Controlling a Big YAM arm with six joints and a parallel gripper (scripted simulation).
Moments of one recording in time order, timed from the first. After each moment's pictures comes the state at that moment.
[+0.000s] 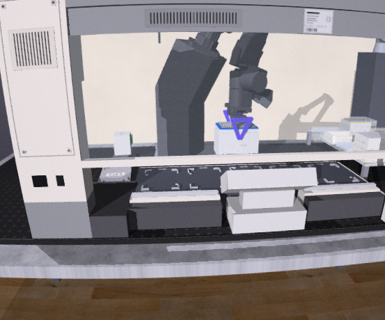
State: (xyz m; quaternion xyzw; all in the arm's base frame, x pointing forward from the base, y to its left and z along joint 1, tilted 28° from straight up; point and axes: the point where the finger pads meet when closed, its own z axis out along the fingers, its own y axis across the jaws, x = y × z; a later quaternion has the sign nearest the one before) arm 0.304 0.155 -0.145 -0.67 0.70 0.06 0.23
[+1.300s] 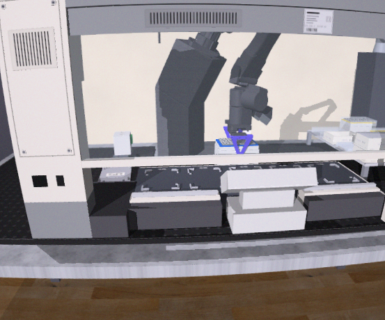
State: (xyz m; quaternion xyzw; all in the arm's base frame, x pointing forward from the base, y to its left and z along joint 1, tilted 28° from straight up) arm 0.320 0.179 -0.192 -0.67 0.70 0.06 0.23
